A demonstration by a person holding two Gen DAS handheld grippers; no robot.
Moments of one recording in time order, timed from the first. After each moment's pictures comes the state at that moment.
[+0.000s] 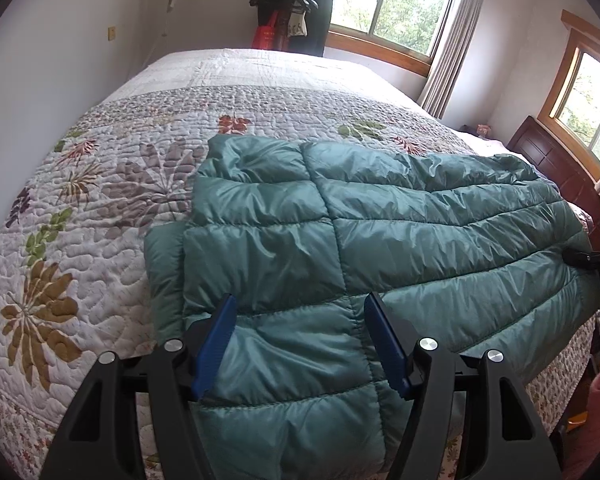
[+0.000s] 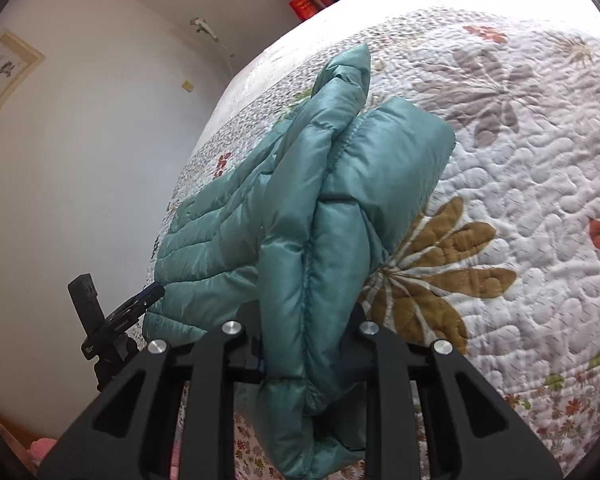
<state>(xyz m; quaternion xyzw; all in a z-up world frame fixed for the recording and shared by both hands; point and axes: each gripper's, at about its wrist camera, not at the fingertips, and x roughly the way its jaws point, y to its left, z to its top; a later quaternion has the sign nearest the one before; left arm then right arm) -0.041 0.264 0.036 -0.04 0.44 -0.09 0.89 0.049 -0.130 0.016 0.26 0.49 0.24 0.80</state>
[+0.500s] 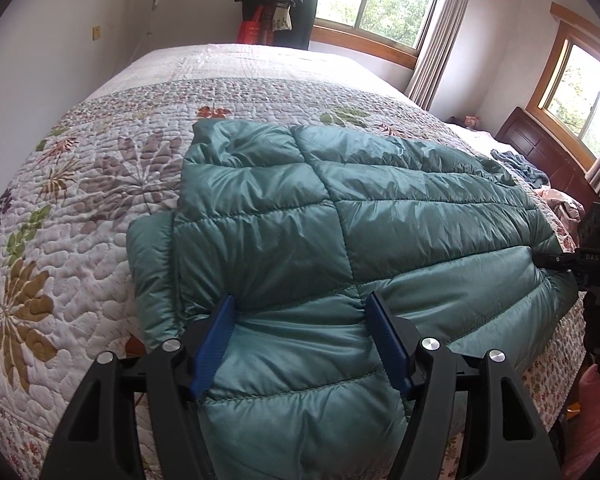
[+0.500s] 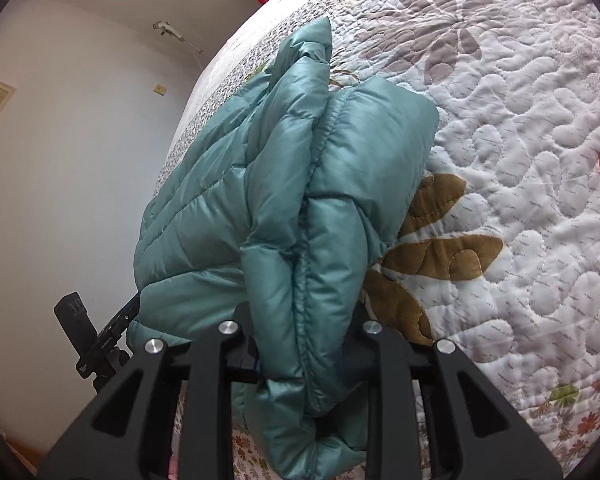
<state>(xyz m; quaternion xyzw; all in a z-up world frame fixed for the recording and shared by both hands) -0.039 0.257 0.022 -0.04 0.45 -0.11 0.89 0.059 -0.146 -0.033 0.31 0.53 0.22 0.76</state>
